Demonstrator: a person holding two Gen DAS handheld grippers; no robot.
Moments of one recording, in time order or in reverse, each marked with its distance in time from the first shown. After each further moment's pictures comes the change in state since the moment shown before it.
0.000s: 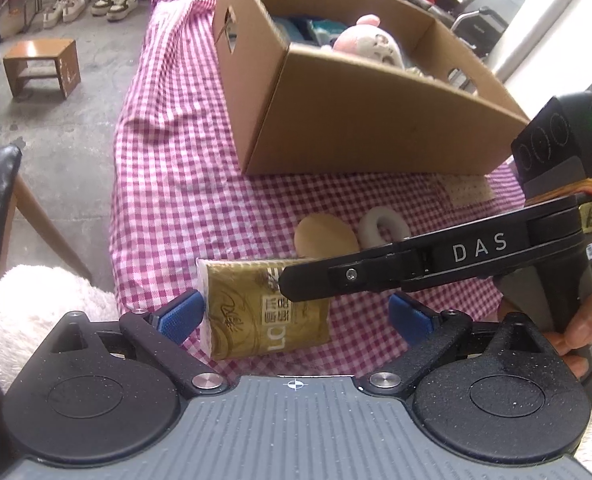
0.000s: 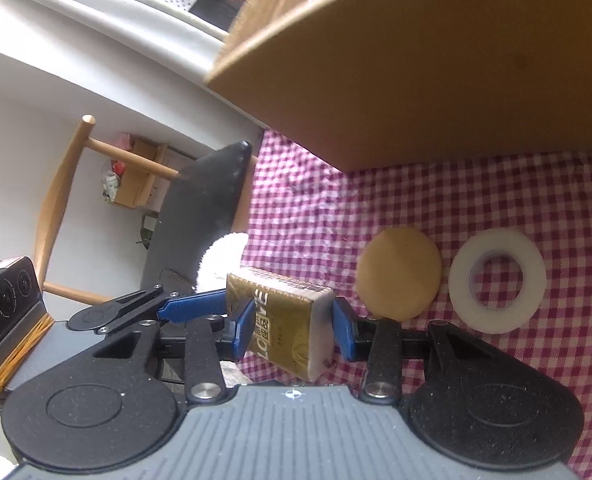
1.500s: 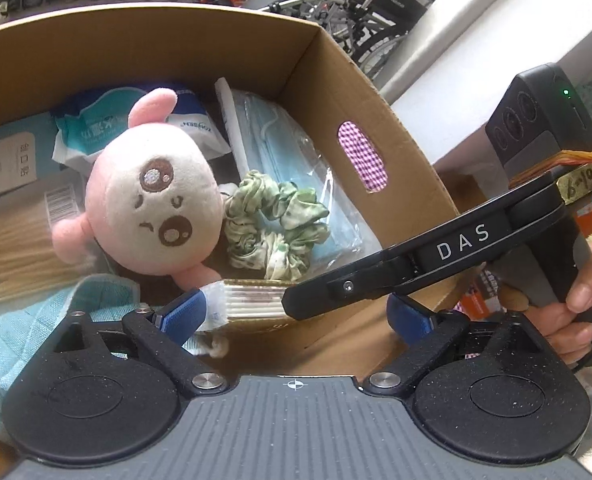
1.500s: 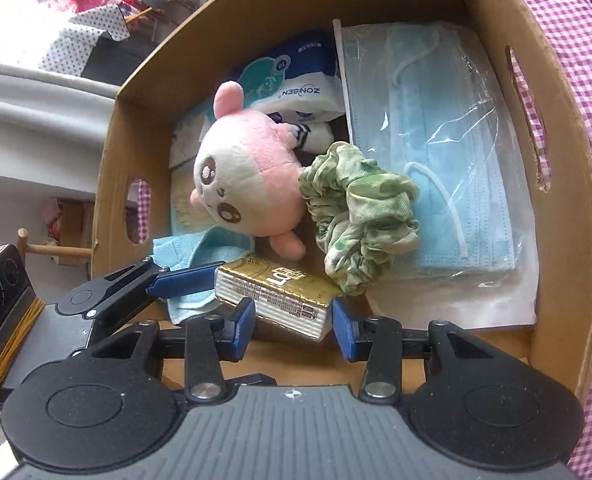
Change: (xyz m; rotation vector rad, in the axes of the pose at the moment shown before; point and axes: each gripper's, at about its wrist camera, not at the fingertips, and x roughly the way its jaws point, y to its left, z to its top) left arm 0.135 -0.126 0.187 0.126 0.104 -0.245; right arm -0.137 -0.144 0.169 0.196 0.085 -0.197
